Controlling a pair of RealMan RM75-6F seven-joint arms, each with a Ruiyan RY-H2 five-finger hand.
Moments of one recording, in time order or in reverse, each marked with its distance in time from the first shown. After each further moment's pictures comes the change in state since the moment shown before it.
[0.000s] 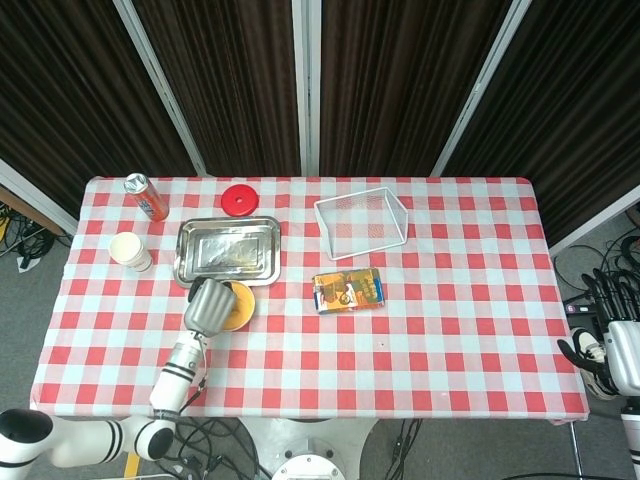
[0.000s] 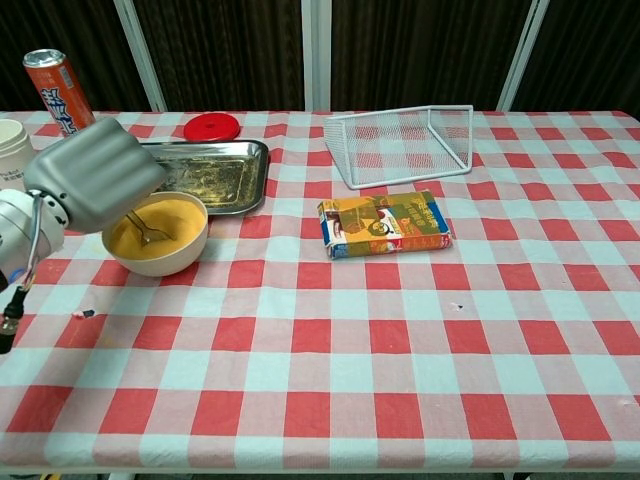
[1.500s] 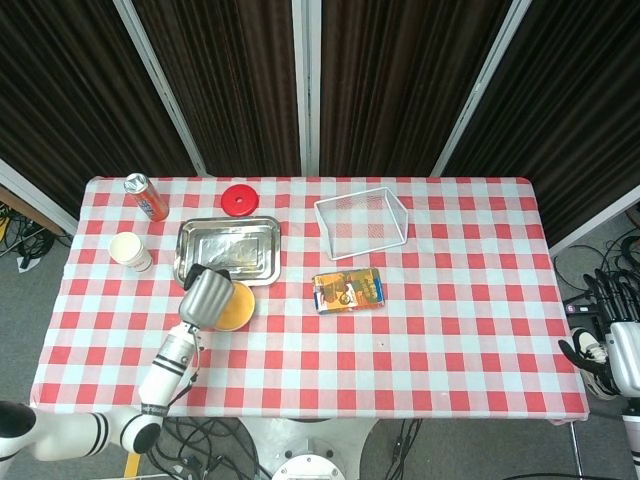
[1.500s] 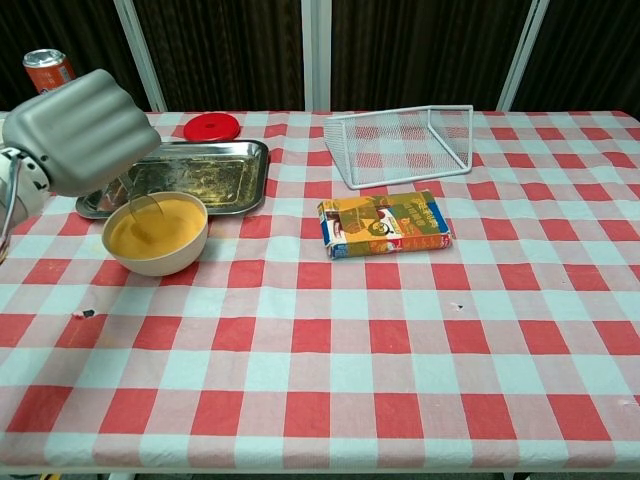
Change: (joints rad) left arm -0.032 0.084 0.029 -0.036 0.107 0.049 0.108; right arm -0.005 -0.002 -0.001 0.005 -0.008 0.011 0.008
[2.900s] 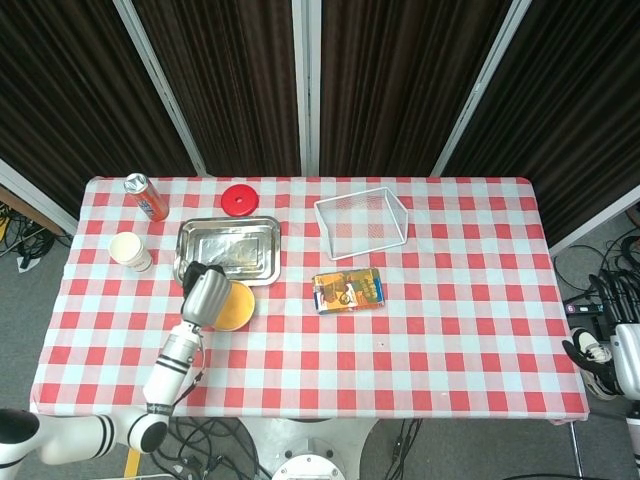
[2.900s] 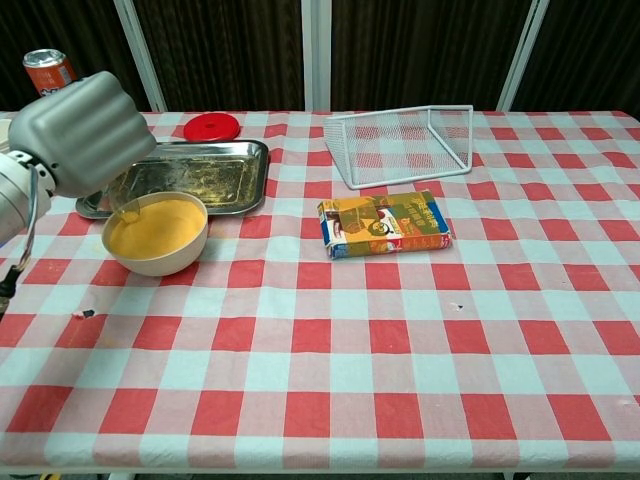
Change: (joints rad) left arm 0.043 -0.040 -0.074 0.017 -0.013 -0.016 0.304; right arm -0.013 0.009 0.003 -0.019 0.000 0.023 -0.018
